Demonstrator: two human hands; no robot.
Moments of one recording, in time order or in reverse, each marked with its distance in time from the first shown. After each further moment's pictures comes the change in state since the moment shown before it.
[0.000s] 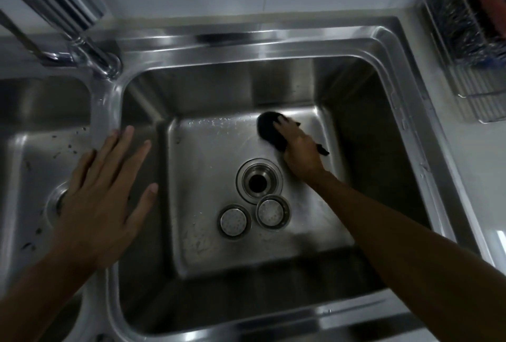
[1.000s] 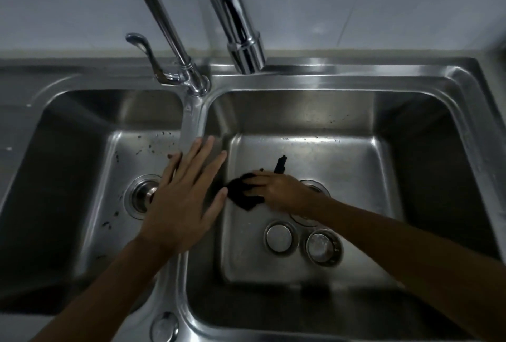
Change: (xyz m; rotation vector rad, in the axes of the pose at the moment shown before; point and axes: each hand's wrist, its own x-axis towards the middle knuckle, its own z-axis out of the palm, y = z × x) left_hand -0.003 -0.004 0.006 0.046 0.027 0.002; right_hand 0.009 -0.116 0.057 -0.117 -0.376 -0.848
